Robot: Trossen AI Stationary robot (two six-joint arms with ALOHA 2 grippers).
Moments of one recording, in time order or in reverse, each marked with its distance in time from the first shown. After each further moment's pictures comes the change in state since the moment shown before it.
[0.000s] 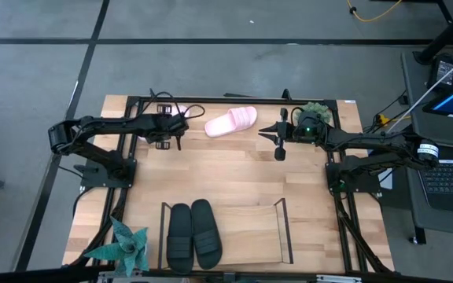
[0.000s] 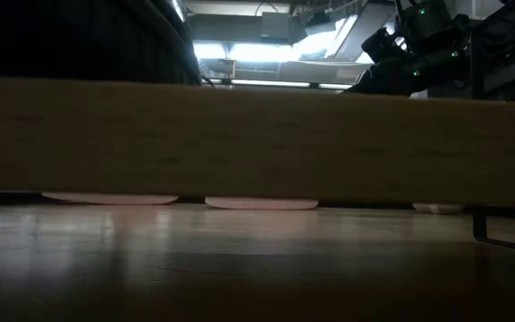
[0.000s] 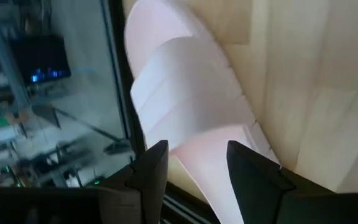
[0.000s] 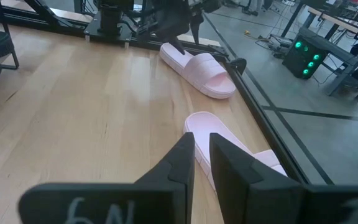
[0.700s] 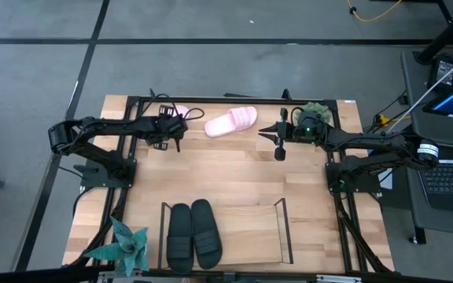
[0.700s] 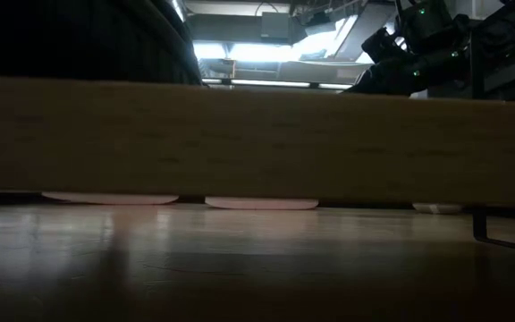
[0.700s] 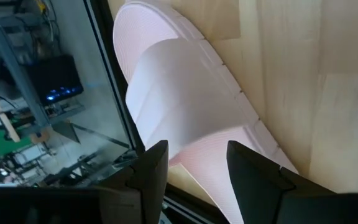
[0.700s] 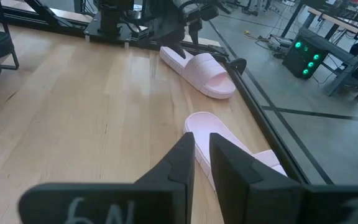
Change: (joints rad) left arm 0.009 0.002 -0.065 0.105 -0.017 0.156; right arm 0.000 0.000 0.000 0.000 0.000 0.000
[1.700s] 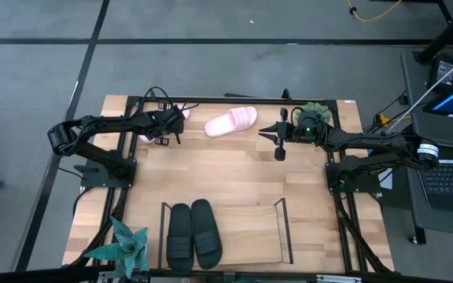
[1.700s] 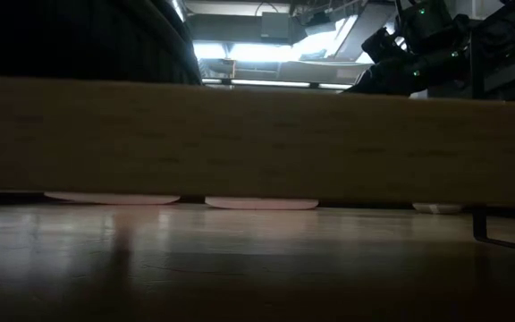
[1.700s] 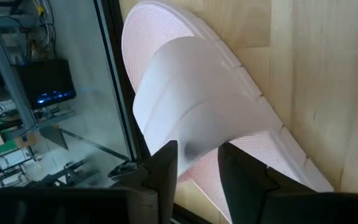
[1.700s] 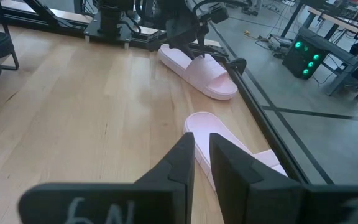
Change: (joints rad) left arm 0.118 0.000 -0.017 0.128 0.093 0.090; right arm 0.000 0.000 0.000 0.001 0.000 0.003
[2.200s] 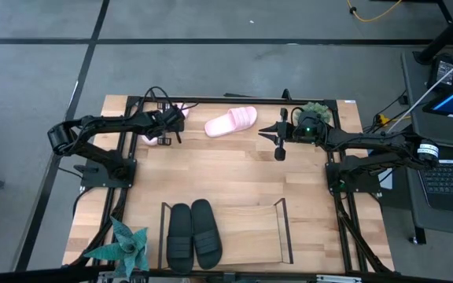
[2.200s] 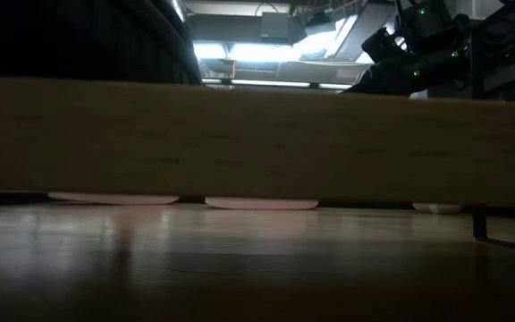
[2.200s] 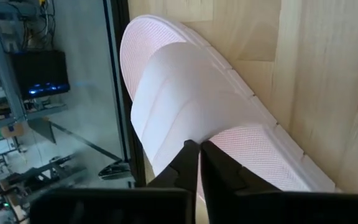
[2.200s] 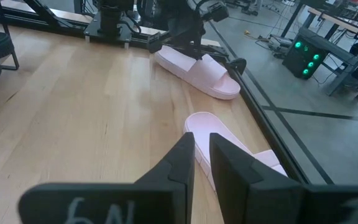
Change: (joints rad) left arm 0.000 0.000 0.000 0.013 0.017 -0.092; right arm 0.000 0.000 0.000 0.000 0.000 0.000
